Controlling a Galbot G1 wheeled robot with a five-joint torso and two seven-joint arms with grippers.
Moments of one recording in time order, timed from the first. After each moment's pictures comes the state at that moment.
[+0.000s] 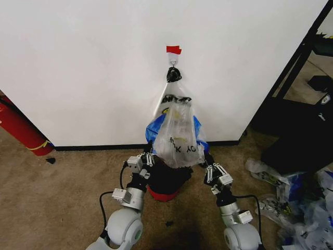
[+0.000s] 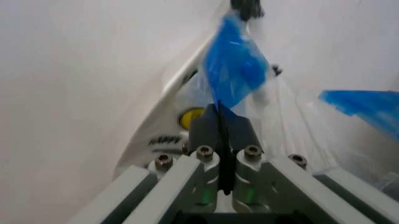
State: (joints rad) left arm 1.31 -1.25 -0.10 -2.03 -0.37 -0.28 -0.22; right arm -1.43 1.38 0.41 1.85 0.14 0.65 -0.21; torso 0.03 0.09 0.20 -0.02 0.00
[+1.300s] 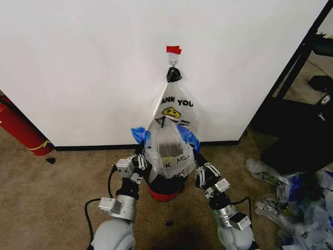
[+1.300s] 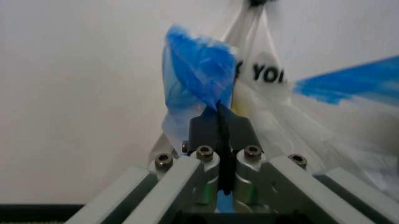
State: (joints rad) left arm 1.40 -1.19 -0.10 -2.09 -0.31 -0.23 -0.33; right arm -1.39 1.40 0.36 1.77 0.25 0.75 -0.43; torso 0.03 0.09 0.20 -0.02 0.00
